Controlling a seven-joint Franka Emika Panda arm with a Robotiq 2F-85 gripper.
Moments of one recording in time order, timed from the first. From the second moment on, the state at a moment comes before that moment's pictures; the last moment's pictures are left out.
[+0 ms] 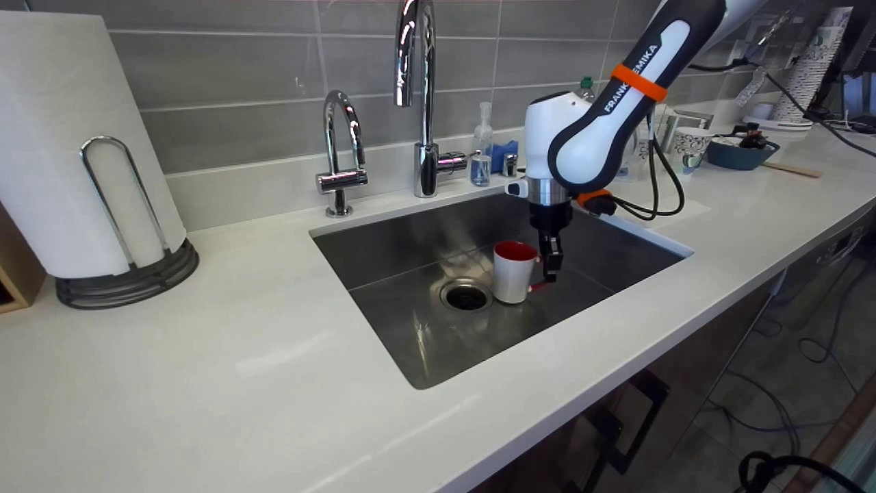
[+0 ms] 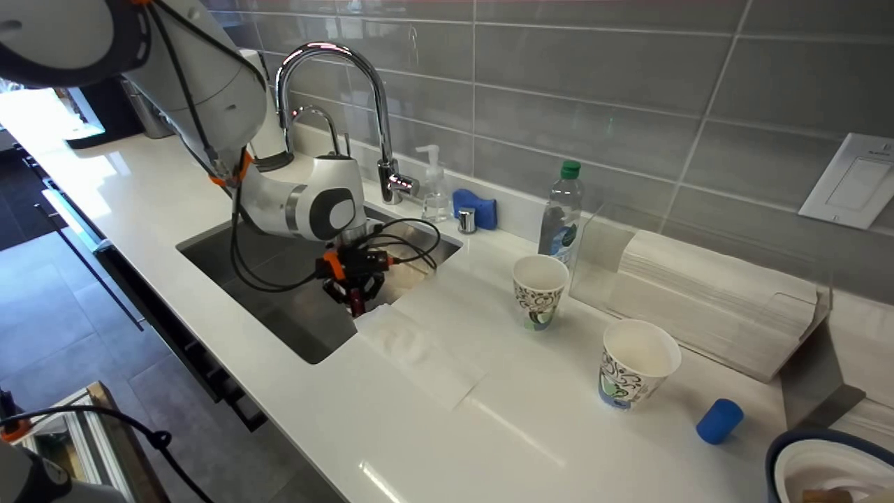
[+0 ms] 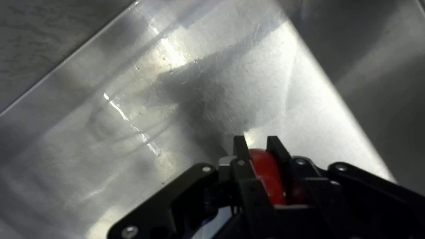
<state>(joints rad) 0.05 0.65 0.11 -2.08 -0.29 2.56 -0.54</state>
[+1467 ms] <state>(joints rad) 0.04 0.65 0.09 -2.09 -0.30 2.74 -0.50</state>
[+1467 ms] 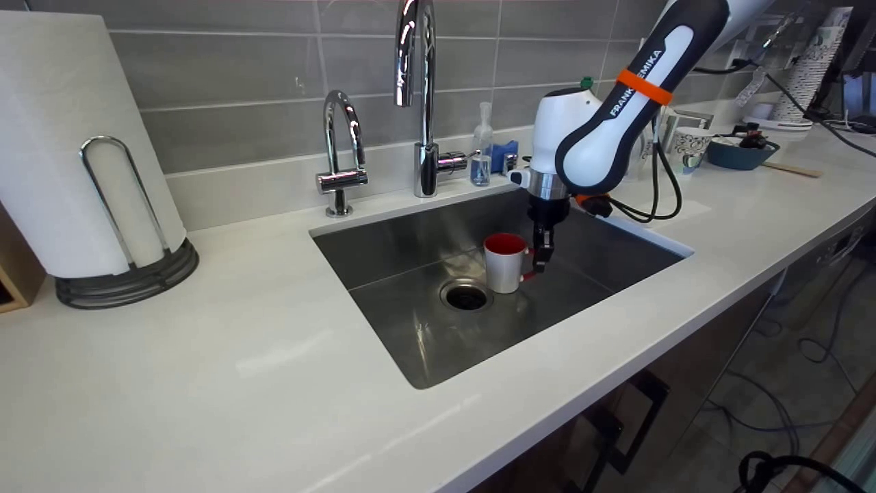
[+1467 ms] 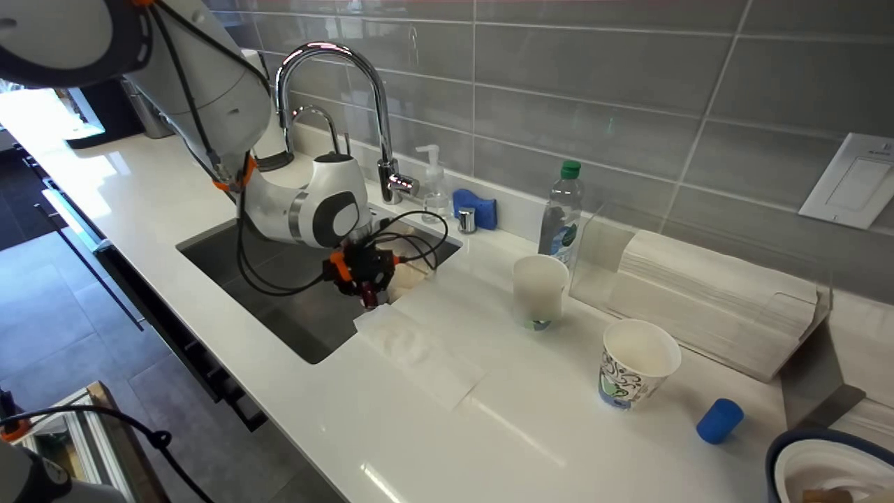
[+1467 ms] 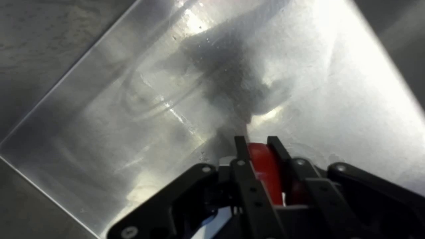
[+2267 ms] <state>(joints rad) 0.04 0.65 0.09 -2.09 -0.30 2.77 -0.50</state>
